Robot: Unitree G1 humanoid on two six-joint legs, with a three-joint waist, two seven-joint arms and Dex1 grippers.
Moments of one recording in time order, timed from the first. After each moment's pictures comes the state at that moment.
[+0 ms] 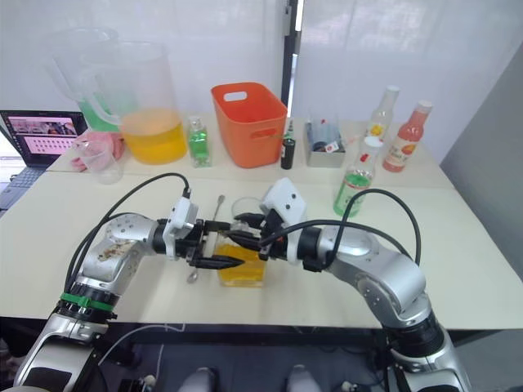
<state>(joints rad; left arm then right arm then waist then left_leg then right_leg) -0.60 0.54 -0.14 0.17 -0.41 0.15 -1.39 -0.57 -0.50 0.17 -0.56 0.68 0.86 0.53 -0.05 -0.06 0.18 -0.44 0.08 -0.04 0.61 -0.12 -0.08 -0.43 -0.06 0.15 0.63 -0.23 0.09</state>
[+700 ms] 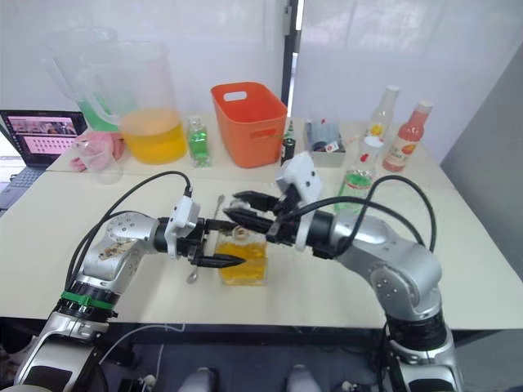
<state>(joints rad) -0.61 0.54 -0.15 0.16 -0.40 0.15 -1.37 -0.60 -0.51 -0.09 -0.57 0.84 0.88 0.53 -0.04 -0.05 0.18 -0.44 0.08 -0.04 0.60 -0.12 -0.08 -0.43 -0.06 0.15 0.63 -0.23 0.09</state>
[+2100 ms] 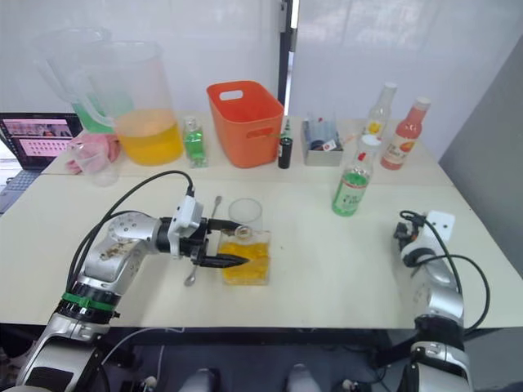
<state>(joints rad) -0.59 0.53 -0.14 0.11 -0.38 0.19 -1.34 -0.47 -0.45 -0.40 0.55 0.28 0.14 0.21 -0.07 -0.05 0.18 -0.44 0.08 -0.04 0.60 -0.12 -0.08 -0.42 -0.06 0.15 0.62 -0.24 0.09</state>
